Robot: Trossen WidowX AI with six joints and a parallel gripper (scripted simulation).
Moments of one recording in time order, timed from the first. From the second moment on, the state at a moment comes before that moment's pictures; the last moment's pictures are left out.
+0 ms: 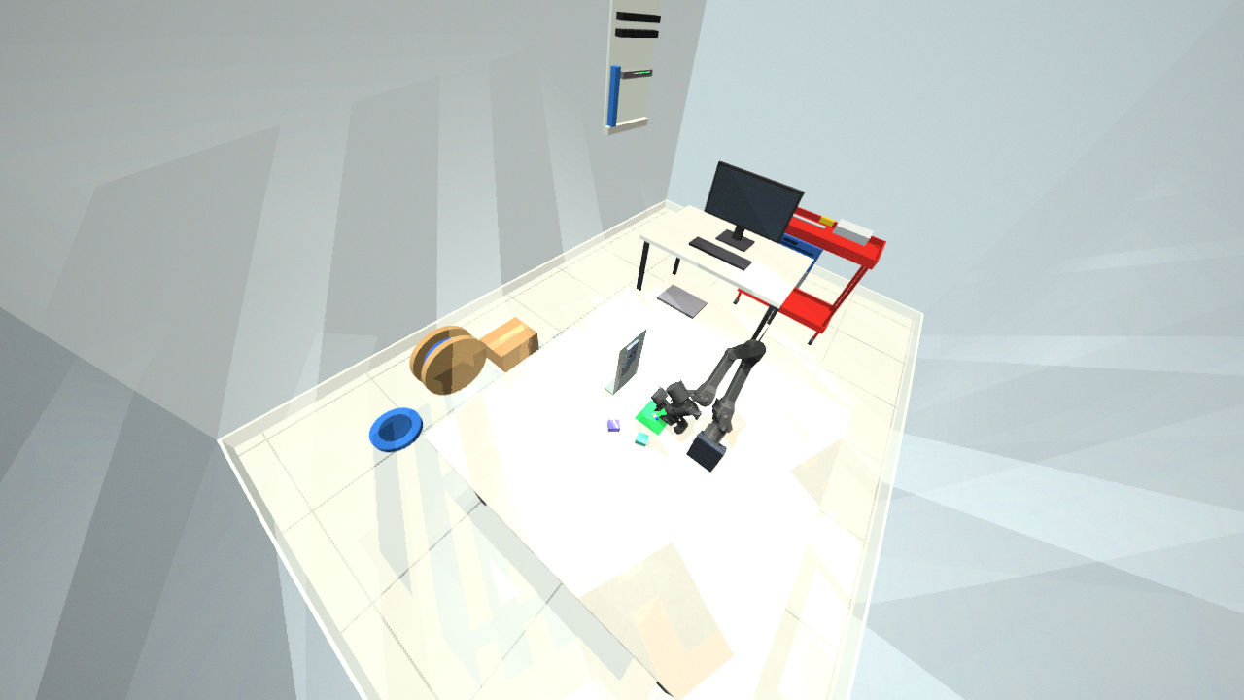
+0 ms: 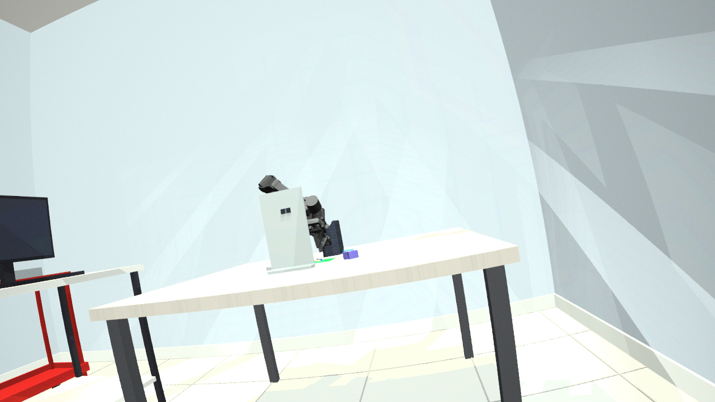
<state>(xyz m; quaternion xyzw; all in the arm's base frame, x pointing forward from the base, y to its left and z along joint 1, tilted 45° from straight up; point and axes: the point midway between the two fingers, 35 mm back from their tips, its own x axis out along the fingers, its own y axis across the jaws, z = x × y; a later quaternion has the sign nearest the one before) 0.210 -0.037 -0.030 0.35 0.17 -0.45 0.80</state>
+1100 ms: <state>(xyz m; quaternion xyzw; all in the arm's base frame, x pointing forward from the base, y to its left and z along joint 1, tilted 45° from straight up) 0.213 -0.016 -0.017 0.35 0.17 -0.46 0.80</state>
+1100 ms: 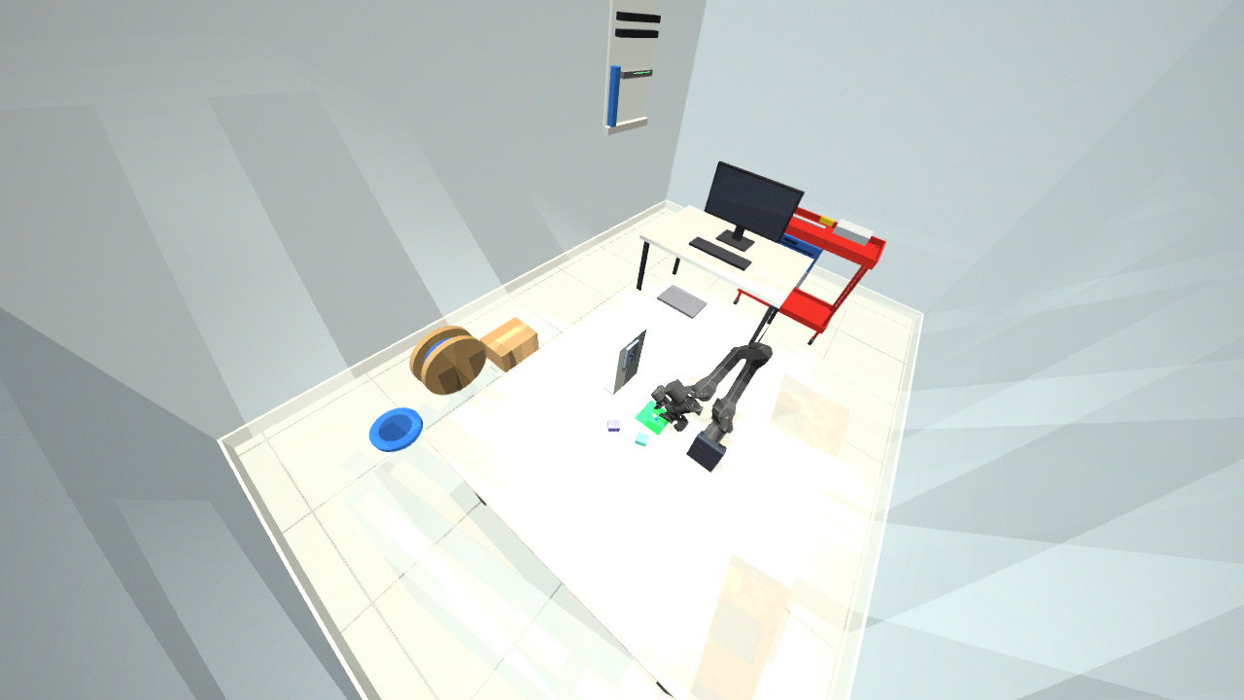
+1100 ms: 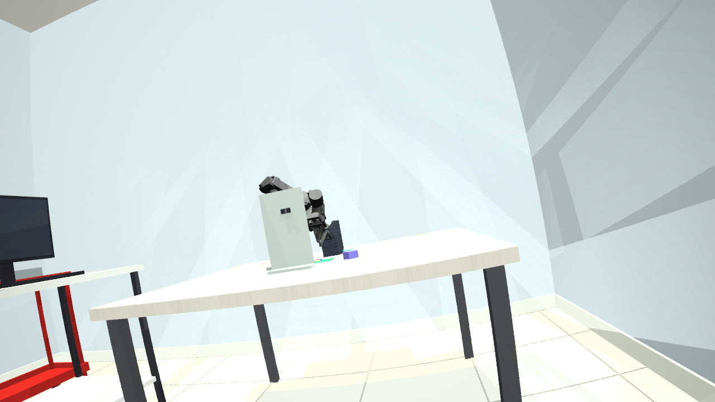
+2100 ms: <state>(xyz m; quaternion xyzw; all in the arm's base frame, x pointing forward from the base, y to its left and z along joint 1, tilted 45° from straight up) 0.211 0.001 0.002 0.35 0.17 -0.46 0.80</state>
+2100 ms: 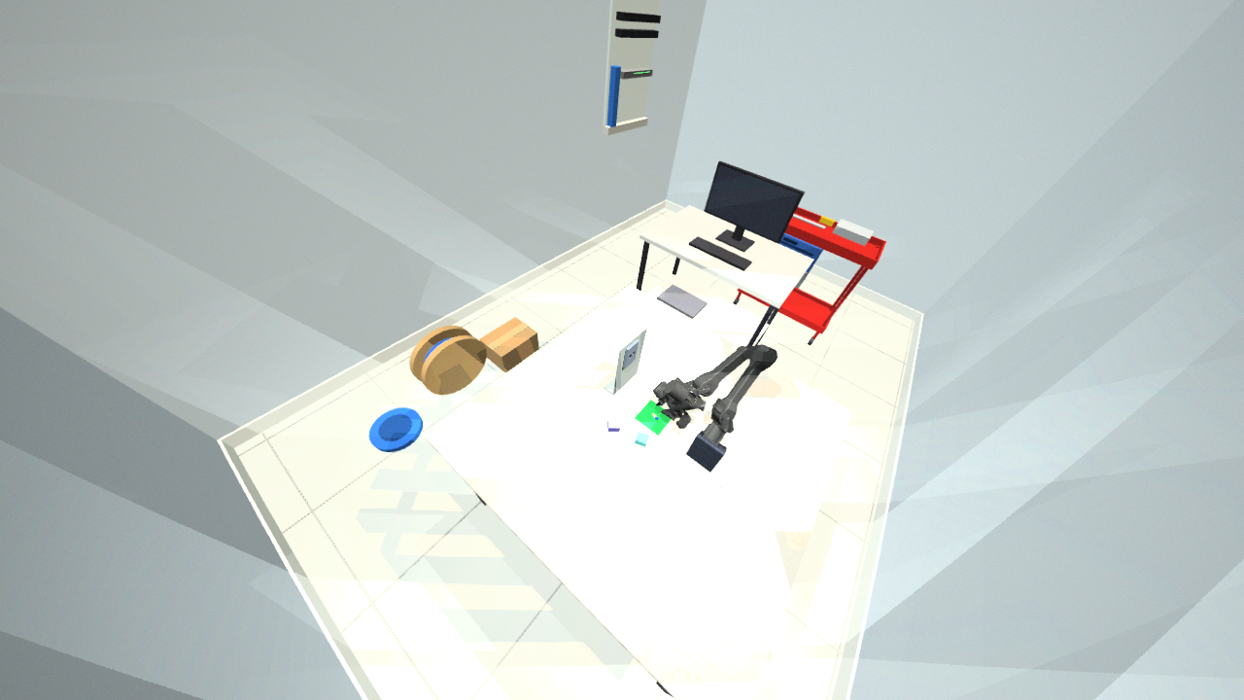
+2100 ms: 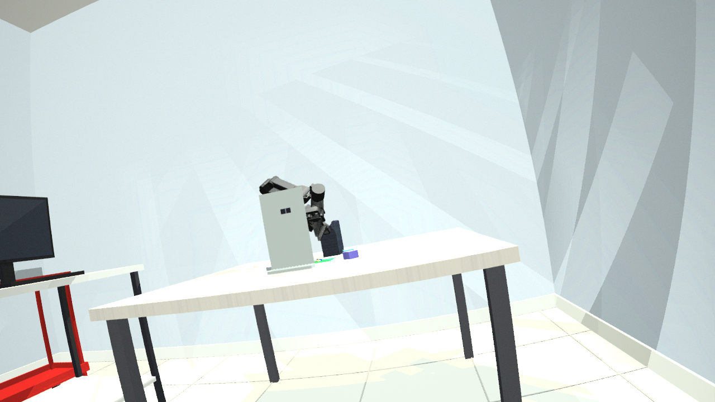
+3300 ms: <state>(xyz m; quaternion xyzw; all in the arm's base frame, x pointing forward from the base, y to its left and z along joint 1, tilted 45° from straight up) 0.209 0.026 0.036 0.35 0.16 -0.45 0.80</state>
